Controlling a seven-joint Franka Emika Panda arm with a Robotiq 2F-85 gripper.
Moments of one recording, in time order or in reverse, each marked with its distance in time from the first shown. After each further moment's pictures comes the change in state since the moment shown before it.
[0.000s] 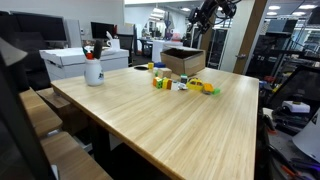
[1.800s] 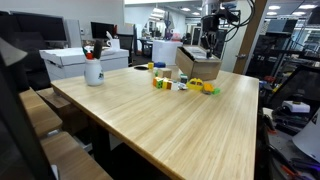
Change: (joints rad) arm 0.045 0.002 0.063 -0.114 -0.433 -0.181 0.108
